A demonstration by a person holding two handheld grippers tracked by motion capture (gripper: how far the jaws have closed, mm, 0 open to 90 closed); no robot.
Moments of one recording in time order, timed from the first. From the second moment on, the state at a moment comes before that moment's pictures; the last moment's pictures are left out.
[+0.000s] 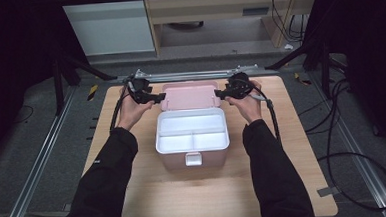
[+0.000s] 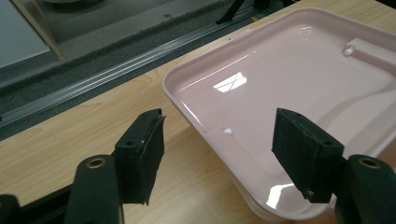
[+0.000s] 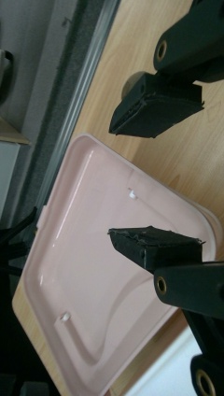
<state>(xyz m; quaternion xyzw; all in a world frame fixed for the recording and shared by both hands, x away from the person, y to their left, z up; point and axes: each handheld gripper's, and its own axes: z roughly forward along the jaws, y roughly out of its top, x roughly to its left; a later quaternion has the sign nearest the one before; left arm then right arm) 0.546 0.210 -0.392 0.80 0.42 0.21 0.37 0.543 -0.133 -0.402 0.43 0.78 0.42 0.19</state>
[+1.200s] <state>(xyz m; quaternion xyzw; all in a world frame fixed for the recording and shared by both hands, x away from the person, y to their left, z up) 0.562 0.201 -0.431 0.78 0.46 0.13 0.40 0.563 -0.119 -0.440 0.46 0.77 0.42 0.12</state>
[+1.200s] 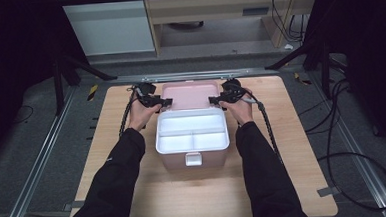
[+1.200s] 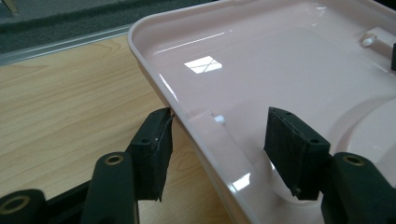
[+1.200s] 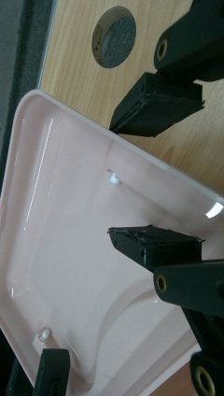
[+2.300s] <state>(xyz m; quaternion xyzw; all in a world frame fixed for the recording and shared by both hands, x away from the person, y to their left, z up) 0.529 0.210 -0.374 0.75 0.40 0.18 0.50 0.534 -0.135 -0.383 0.41 0.73 0.51 0.18</state>
